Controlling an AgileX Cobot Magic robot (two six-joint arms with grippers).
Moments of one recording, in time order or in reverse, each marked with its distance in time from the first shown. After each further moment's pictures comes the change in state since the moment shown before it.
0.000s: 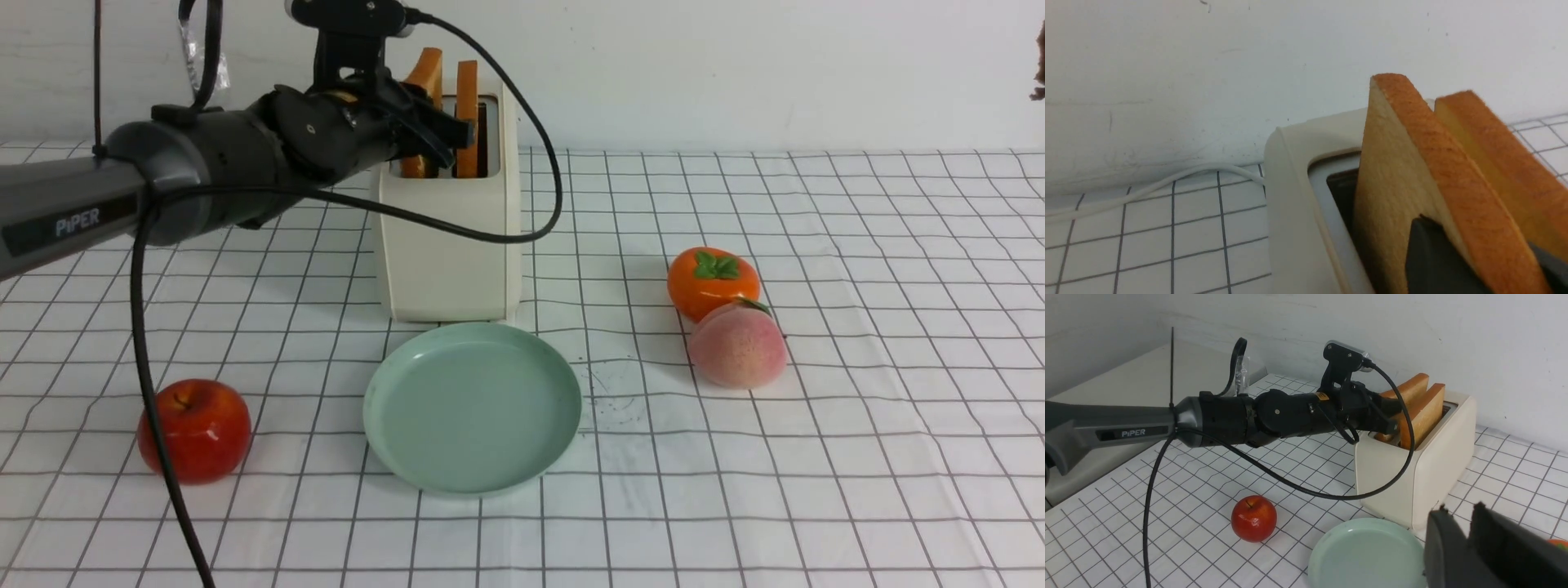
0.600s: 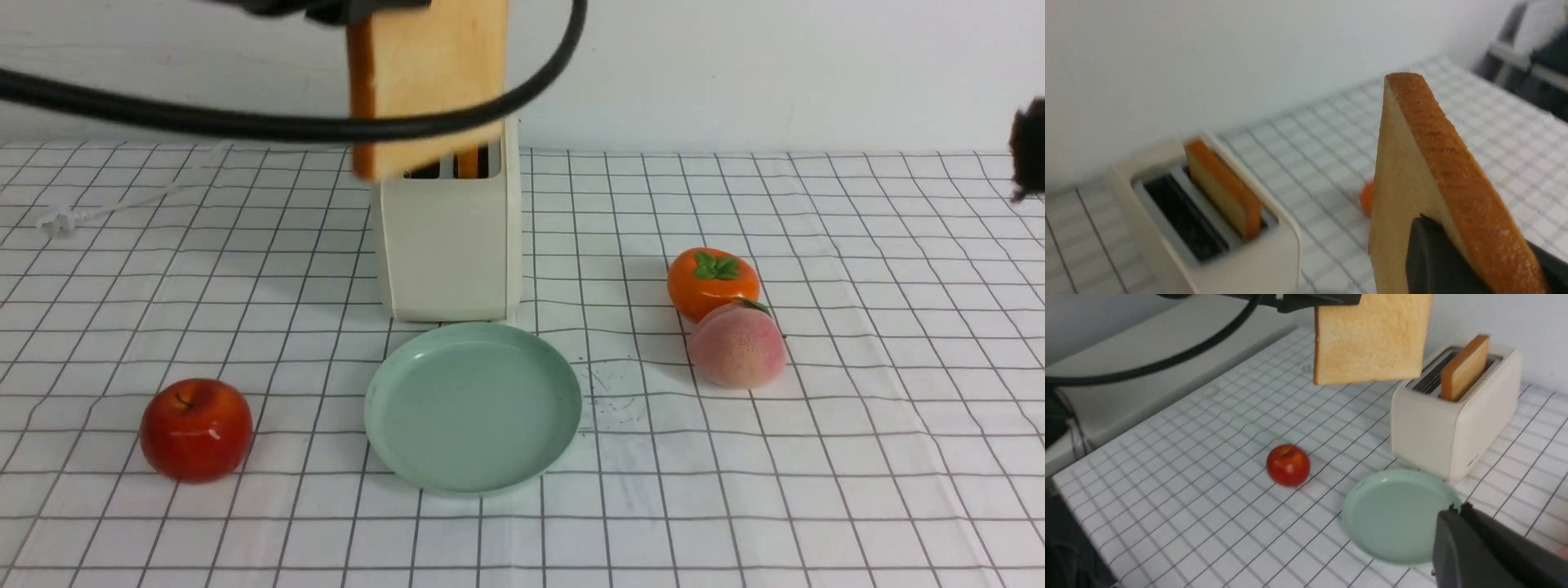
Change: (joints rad) right arm 0.000 0.000 0.000 0.000 0.187 0.001; left arm -0.010 -0.551 0.009 0.264 0.896 -0.272
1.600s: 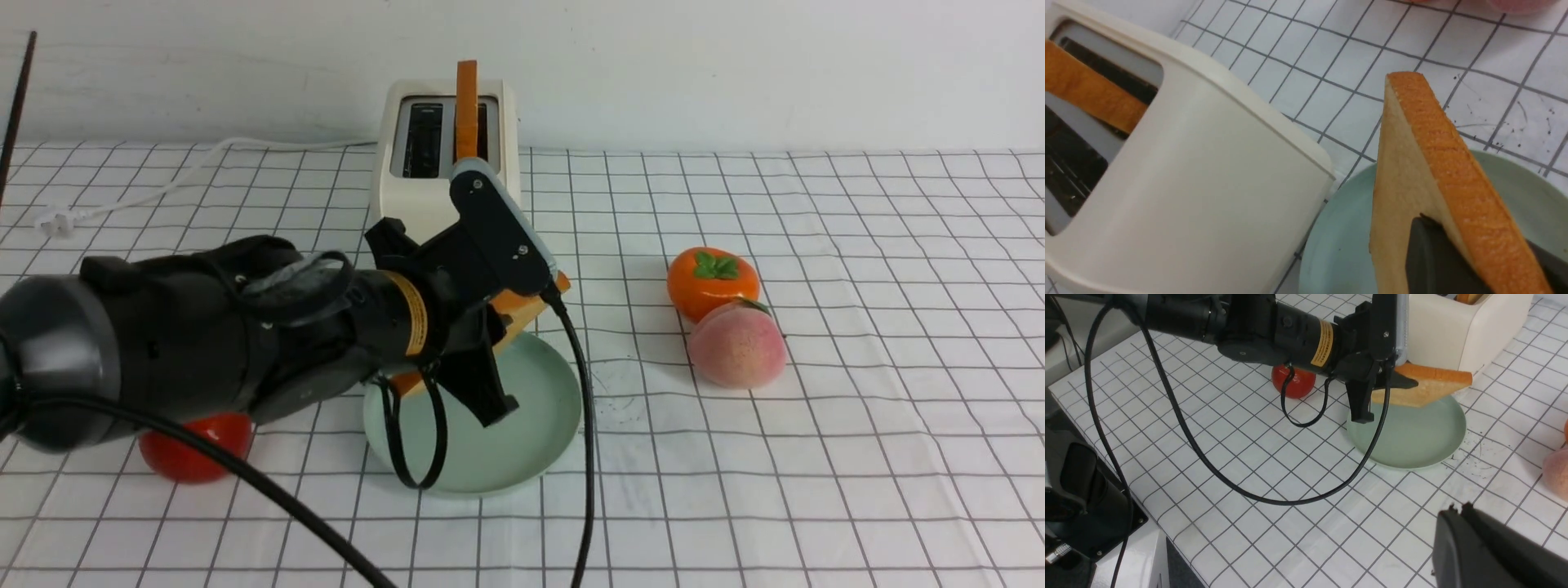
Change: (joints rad) right arm 0.000 -0.149 -0.003 -0.161 0.216 0.127; left arm -0.262 0.237 0.522 1.010 -0.709 -0.400
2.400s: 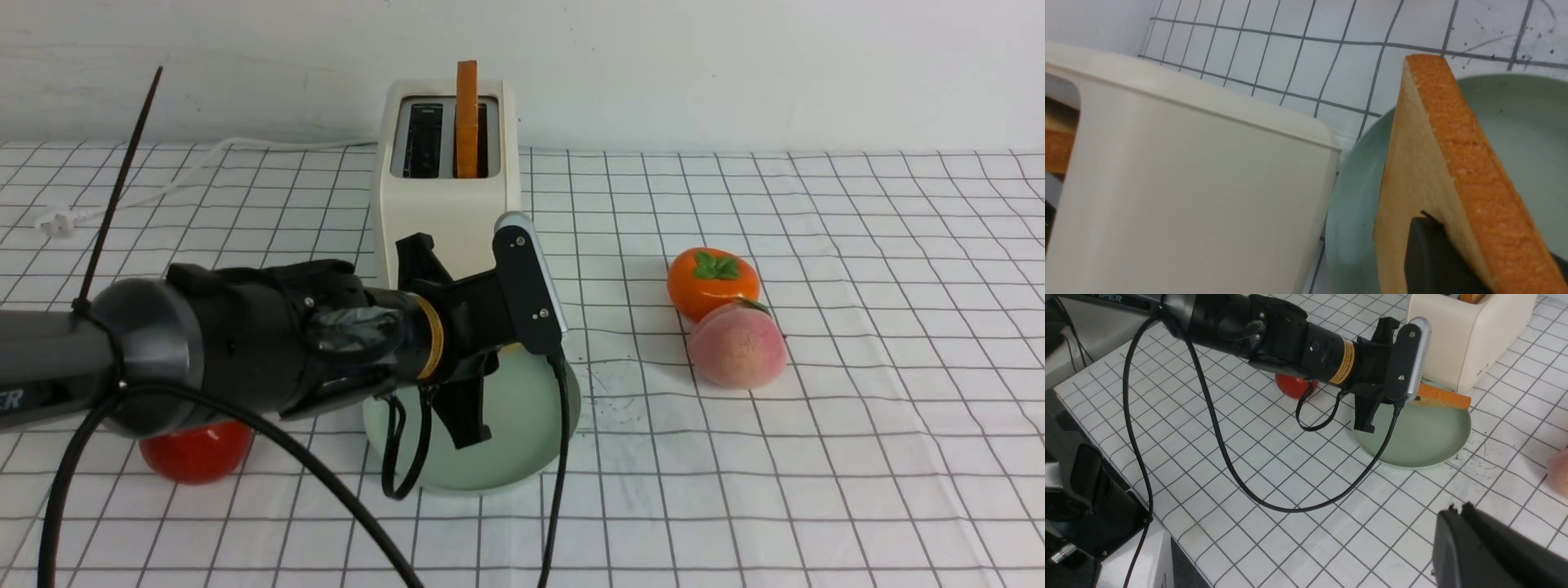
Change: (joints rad) right arm 0.000 0.000 0.000 0.007 0.003 0.003; left arm 0.000 0.098 -0.041 0.264 0.060 0.012
